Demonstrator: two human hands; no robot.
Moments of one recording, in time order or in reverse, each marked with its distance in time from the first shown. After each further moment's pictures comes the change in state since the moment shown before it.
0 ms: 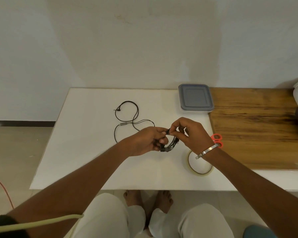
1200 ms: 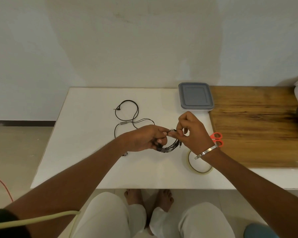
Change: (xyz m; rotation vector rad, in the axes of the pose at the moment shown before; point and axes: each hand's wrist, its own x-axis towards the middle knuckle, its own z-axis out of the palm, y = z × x) left_hand -0.005 0.014 -0.004 0.139 -0.126 -0.051; right_hand -0.002 0.005 0.007 0.009 0.130 -0.002
